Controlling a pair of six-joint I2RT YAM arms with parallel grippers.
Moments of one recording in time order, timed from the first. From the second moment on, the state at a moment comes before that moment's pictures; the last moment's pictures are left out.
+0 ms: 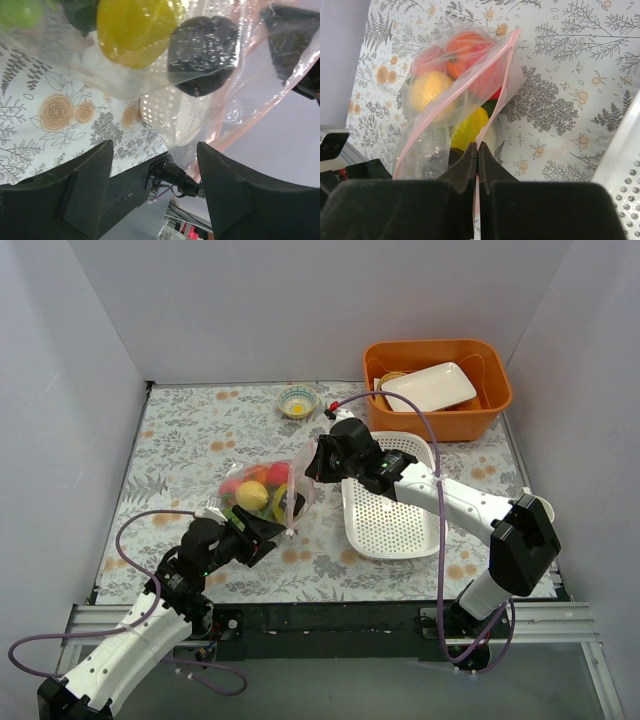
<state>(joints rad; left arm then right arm) -0.55 0.43 0.29 -0.30 0.17 -1.37 0.85 1.58 1.25 -0.24 -0.01 0.66</state>
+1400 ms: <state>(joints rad) -0.55 0.63 0.17 0.15 0.18 -1.37 0.85 1.58 1.21 -0.23 -0.03 0.70</state>
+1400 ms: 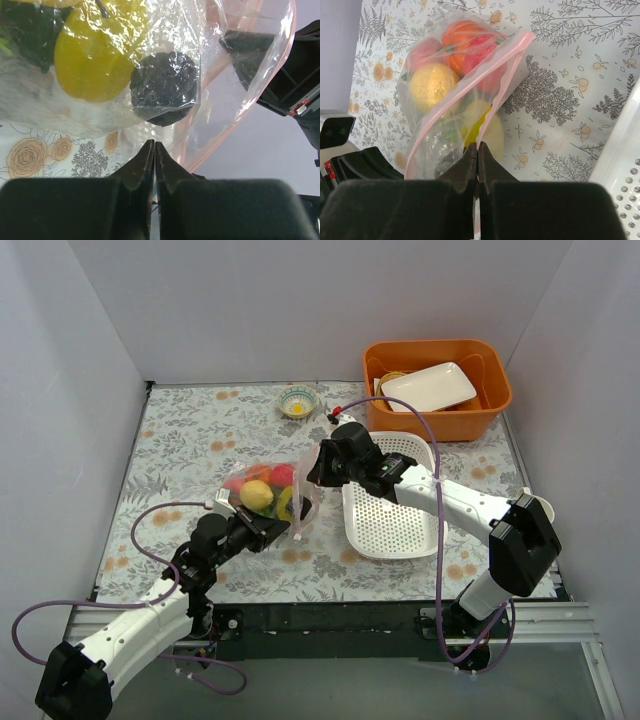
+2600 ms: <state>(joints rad) -0.56 0.70 0.11 0.33 0.19 -1.37 0.83 1.57 1.21 -0.23 -0.04 0.74</state>
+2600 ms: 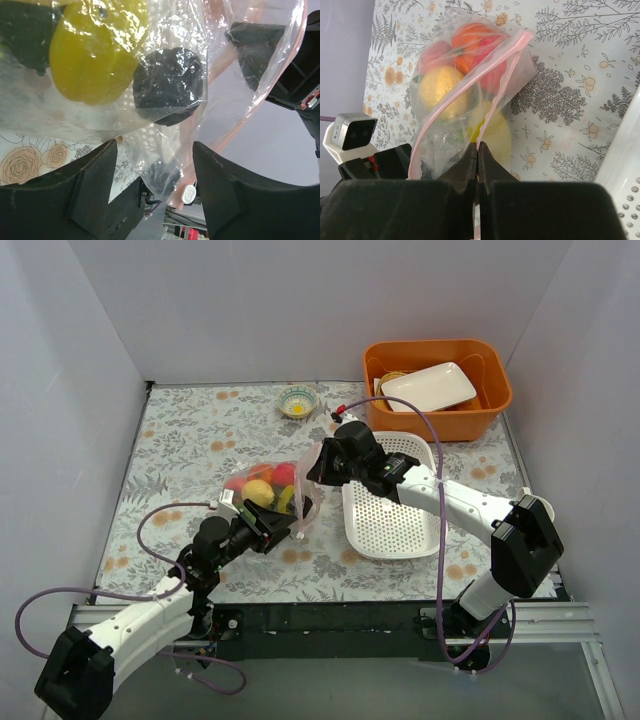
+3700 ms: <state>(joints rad) -0.59 0.75 0.16 0.32 0.20 -1.37 0.82 1.57 1.18 -0.22 -0.06 0.76</state>
